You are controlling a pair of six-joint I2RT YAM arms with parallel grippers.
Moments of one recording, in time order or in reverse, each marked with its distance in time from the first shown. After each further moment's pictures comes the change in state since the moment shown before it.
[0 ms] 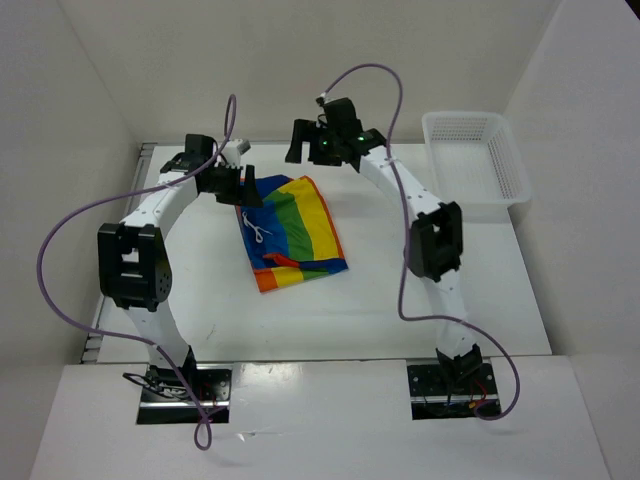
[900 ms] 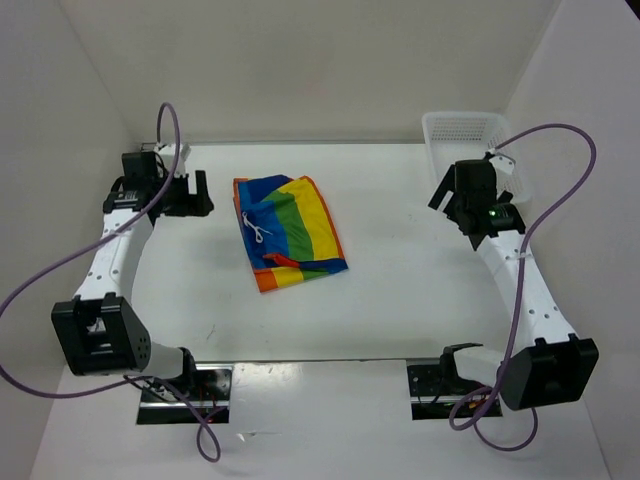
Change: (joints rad) left arm 0.188 -0.436 -0.233 0.018 -0.219 0.013; right arm -0.391 -1.125 -1.123 -0.108 0.664 0.050
